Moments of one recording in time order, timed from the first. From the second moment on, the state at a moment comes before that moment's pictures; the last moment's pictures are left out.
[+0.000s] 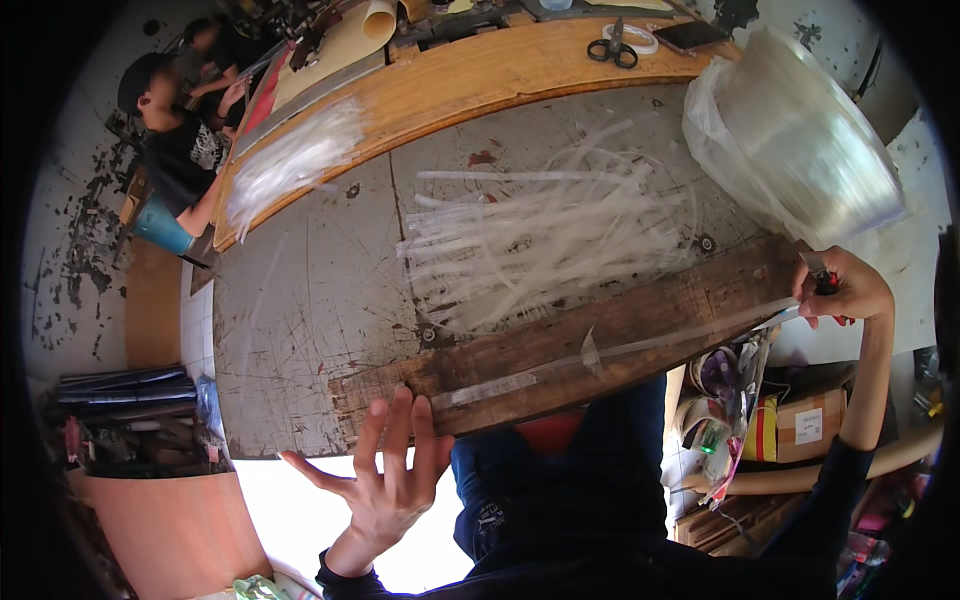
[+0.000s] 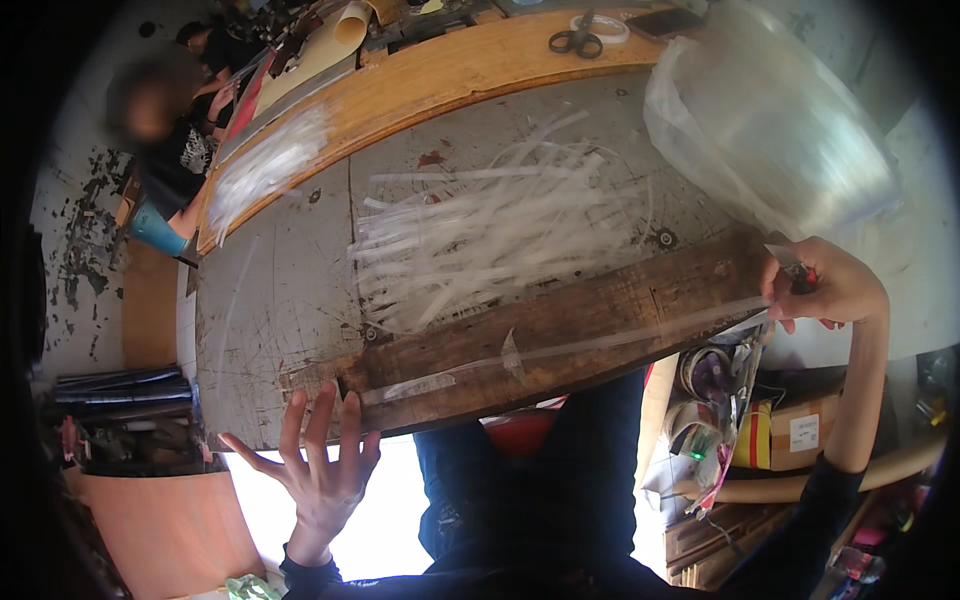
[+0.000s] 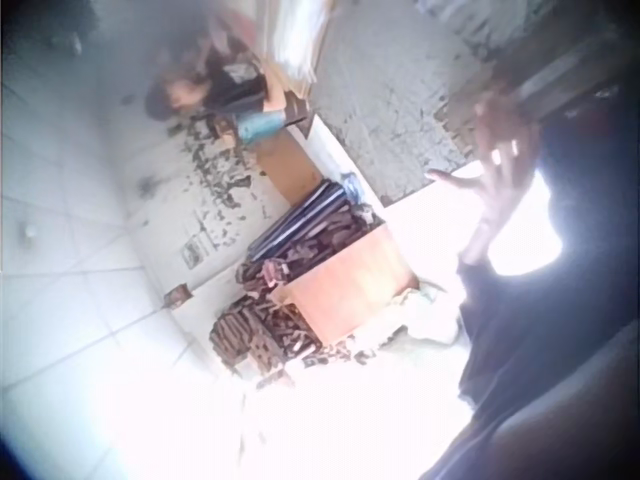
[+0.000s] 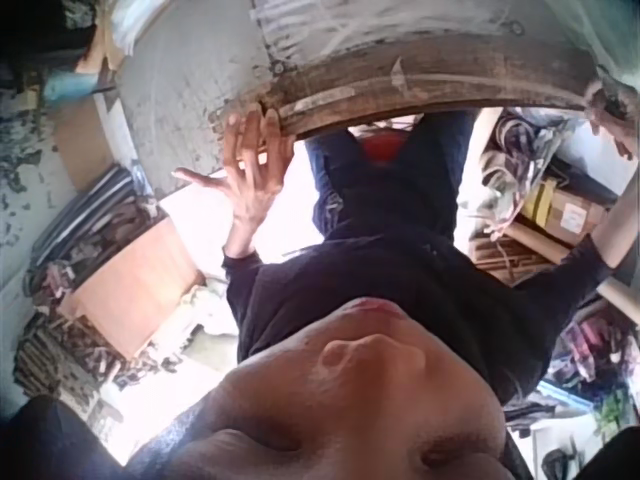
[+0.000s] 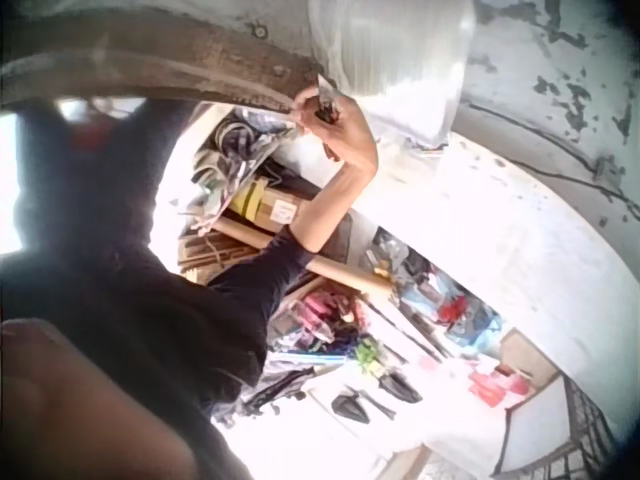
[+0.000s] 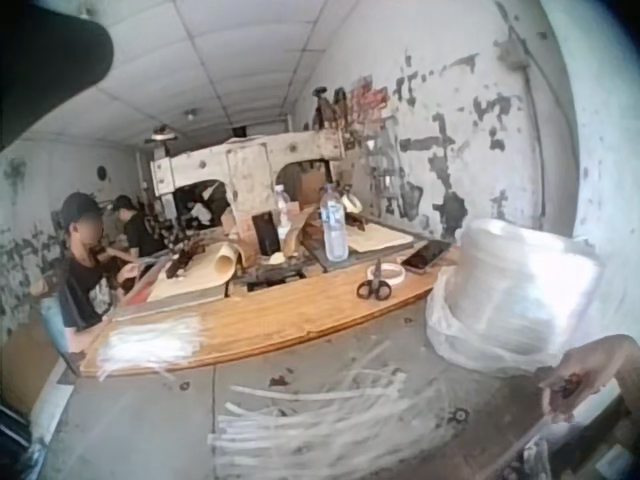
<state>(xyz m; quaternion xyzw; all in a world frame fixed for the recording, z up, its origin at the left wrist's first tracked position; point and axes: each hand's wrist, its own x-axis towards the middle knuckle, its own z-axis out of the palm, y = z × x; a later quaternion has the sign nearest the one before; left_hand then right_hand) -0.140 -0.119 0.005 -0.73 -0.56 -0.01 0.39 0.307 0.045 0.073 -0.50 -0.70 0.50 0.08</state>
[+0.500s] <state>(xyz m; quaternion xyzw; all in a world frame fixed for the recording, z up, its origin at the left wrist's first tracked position) -0.144 -0.122 0.005 -0.73 -0.55 0.01 0.40 0.298 0.061 0.080 -0.61 -0.58 0.51 0.18</state>
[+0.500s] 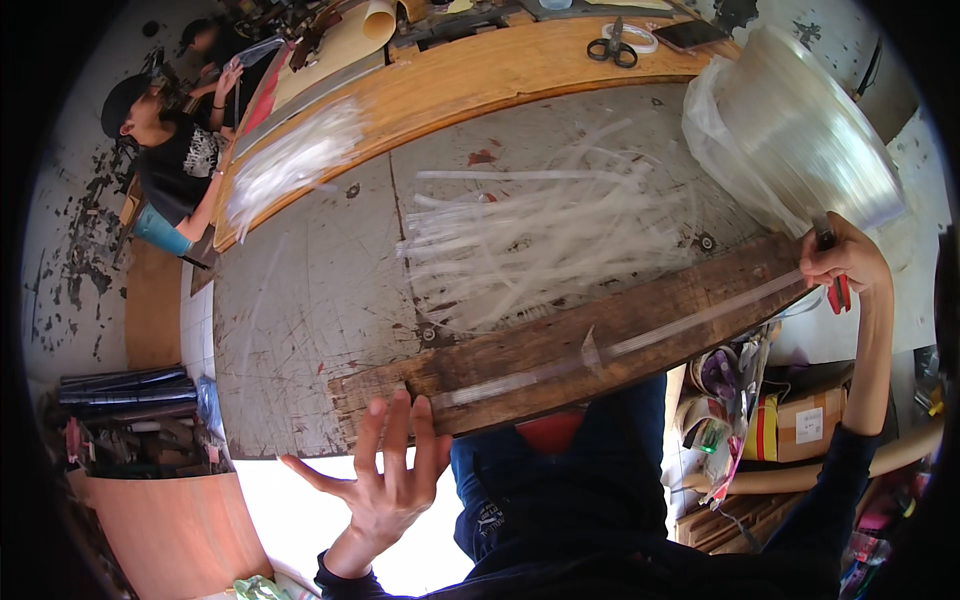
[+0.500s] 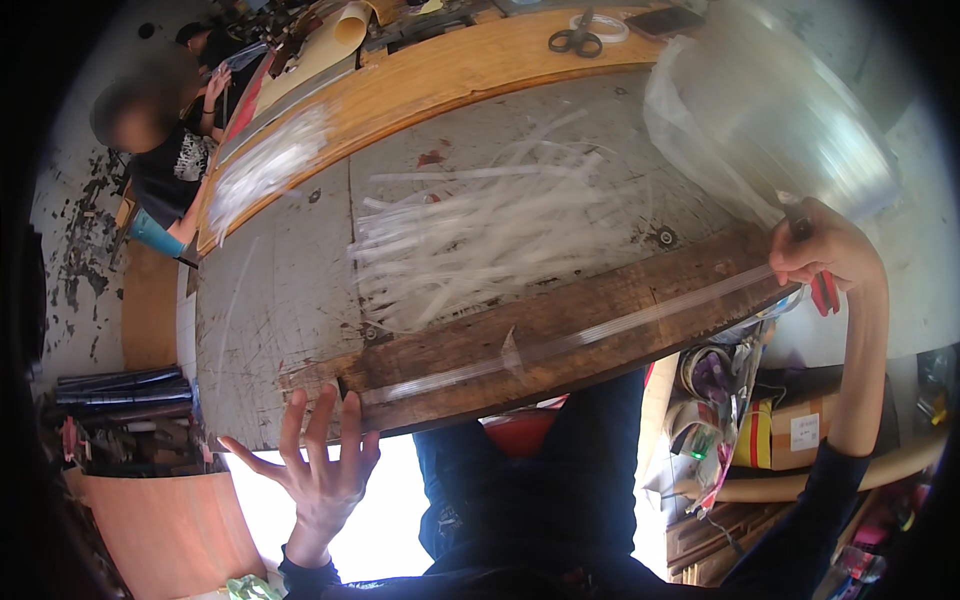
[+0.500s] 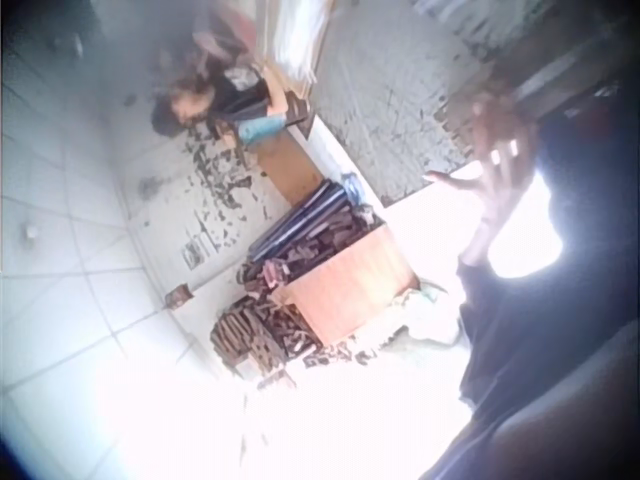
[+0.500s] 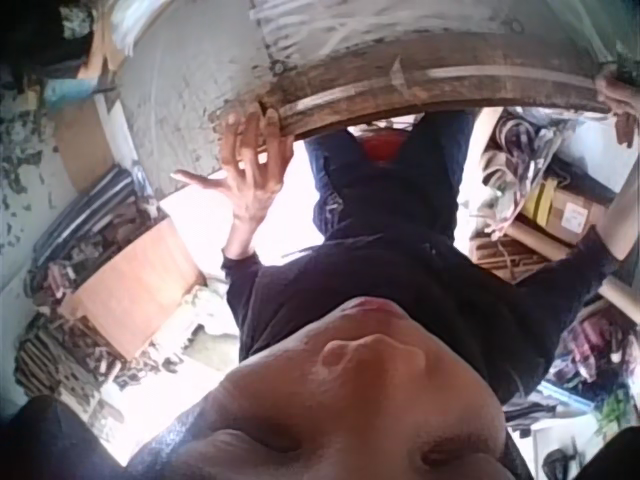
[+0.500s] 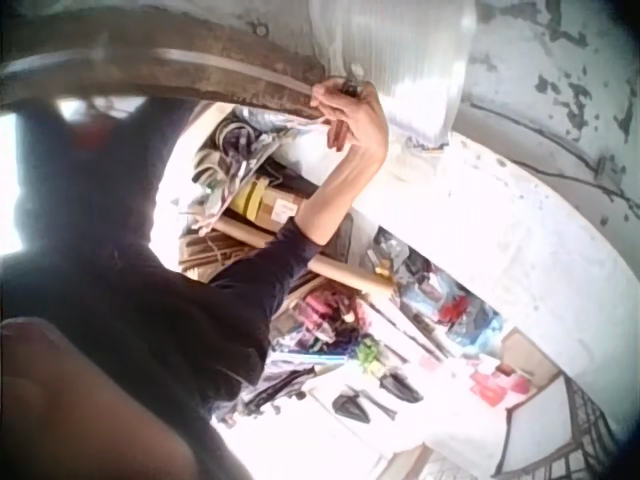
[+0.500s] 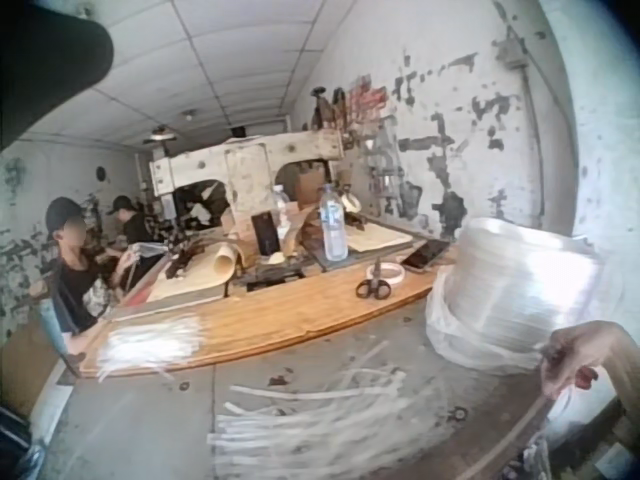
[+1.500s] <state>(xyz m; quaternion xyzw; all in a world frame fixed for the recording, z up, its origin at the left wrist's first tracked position) -0.158 -0.117 0.001 -0.74 -0.52 -0.03 0.44 0.270 0.063 0.074 -0.66 -0.64 0.38 0.07</state>
